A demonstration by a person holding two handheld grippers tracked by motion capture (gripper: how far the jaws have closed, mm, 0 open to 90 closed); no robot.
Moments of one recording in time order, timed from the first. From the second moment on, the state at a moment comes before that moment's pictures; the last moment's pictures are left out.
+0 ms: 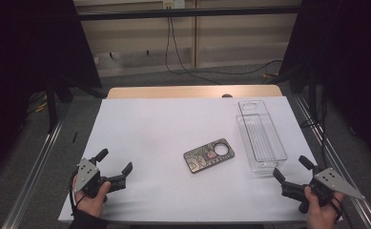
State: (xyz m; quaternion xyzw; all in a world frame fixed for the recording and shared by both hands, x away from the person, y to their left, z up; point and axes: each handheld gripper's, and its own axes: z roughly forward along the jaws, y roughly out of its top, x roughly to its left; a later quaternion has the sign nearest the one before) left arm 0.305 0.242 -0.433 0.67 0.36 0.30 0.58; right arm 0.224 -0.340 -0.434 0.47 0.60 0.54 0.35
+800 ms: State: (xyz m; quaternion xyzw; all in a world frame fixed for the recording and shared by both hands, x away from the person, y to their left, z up) left arm 0.309 0.234 -0.430 0.70 0.34 0.24 0.57; right arm 0.221 -0.338 -0.434 0.47 0.61 0.54 0.34
